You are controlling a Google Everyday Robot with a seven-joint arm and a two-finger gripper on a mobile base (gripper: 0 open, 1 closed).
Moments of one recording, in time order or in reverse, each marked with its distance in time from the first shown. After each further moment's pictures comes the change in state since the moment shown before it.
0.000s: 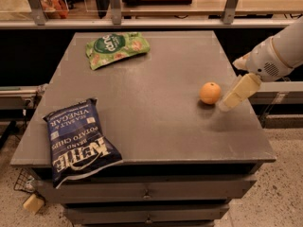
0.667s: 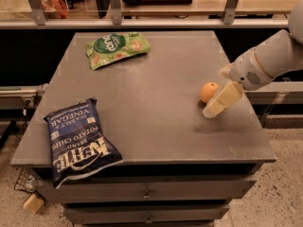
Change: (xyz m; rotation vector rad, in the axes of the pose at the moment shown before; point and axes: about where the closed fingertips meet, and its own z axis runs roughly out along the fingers) arm -0.014 0.025 0.034 -0.065 -0.039 0.026
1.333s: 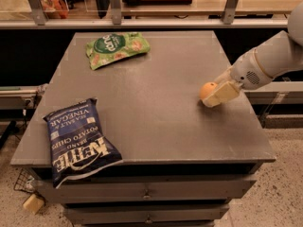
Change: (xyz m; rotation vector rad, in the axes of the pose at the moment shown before) arm 0.006 -0.017 0.004 0.042 0.006 0.030
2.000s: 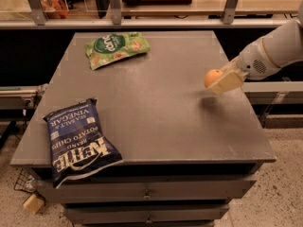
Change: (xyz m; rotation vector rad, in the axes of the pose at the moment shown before) arm -0.011 -0.018 -0.021 0.019 -0.037 0.024
